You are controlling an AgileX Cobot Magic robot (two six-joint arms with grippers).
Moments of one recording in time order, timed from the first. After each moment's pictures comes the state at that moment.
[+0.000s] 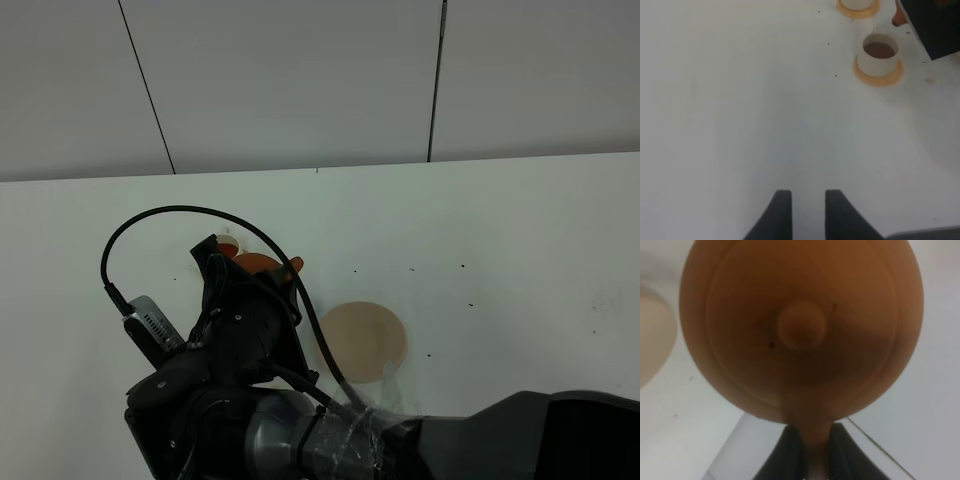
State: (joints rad) left arm 0.01 0.08 -0.52 0.00 1.09 0.08; right arm 1.18 2.35 -1.84 -1.21 1.21 -0.38
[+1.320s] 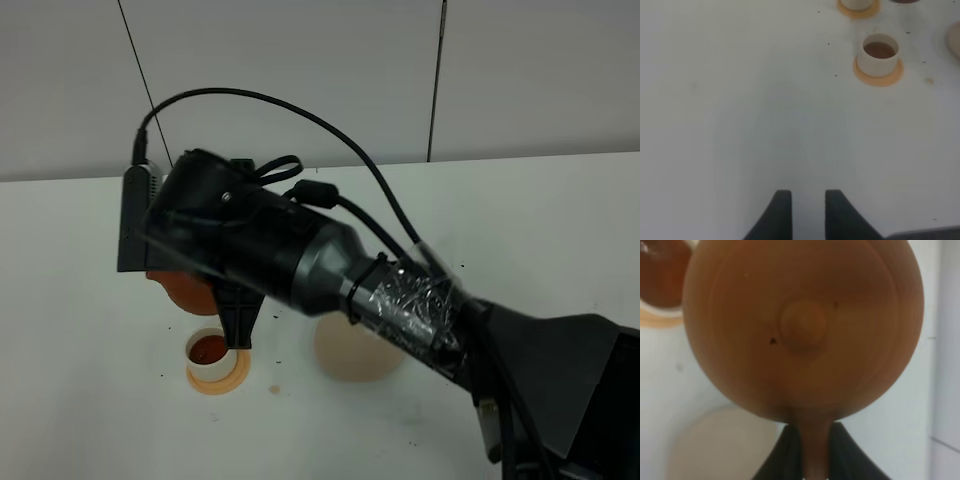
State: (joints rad) left arm 0.01 0.08 -0.52 0.00 1.09 0.08; right arm 0.99 2.35 -2.31 -0.40 1.22 -0.56
